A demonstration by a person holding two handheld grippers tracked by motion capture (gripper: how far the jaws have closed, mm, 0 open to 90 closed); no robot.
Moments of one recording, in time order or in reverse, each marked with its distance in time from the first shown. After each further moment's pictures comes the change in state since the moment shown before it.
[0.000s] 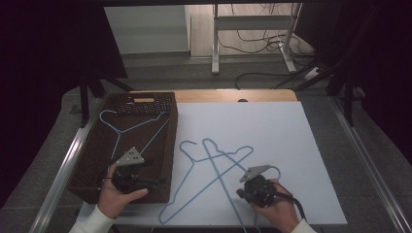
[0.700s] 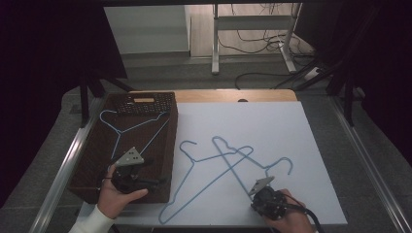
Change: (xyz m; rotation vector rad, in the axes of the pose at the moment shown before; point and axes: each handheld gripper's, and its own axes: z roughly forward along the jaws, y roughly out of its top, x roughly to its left) left arm 0.000 0.001 -0.002 -0.003 0.001 0.004; right arm -0.001 -0.034 -0.012 0.177 -0.080 -0.016
